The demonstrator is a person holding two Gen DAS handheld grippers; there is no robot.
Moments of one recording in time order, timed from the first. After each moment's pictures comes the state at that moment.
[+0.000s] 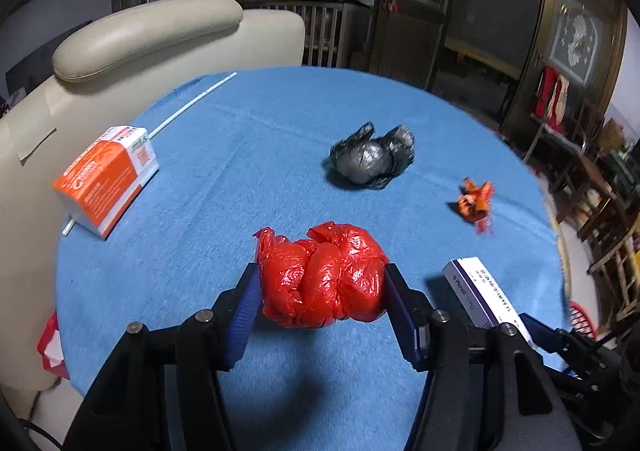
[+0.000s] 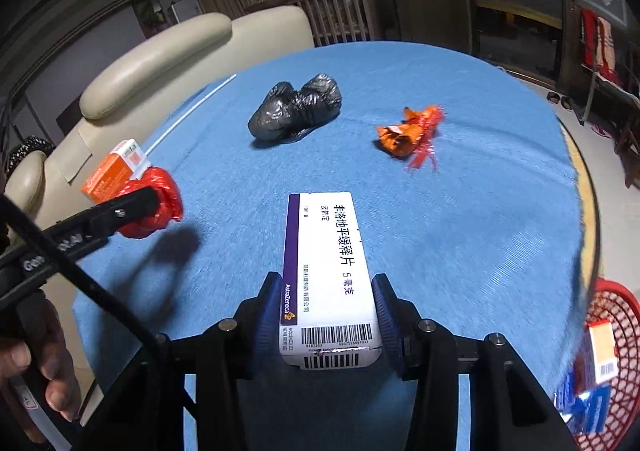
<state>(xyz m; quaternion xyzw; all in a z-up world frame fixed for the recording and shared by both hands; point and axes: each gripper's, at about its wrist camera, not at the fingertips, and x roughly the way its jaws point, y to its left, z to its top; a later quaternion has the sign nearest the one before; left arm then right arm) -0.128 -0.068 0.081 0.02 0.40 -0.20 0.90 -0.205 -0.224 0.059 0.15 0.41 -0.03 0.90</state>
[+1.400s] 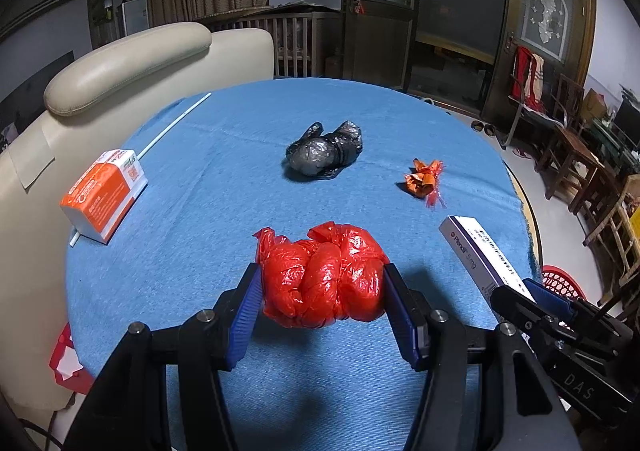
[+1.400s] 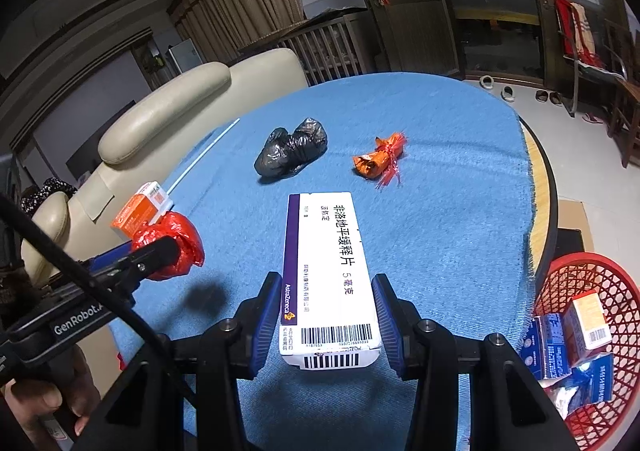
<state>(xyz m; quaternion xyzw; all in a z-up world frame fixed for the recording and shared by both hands) -0.187 -0.098 0.096 0.07 0.38 -0.22 0.90 -0.266 -0.244 0.090 0.20 0.35 -0.04 0.92</state>
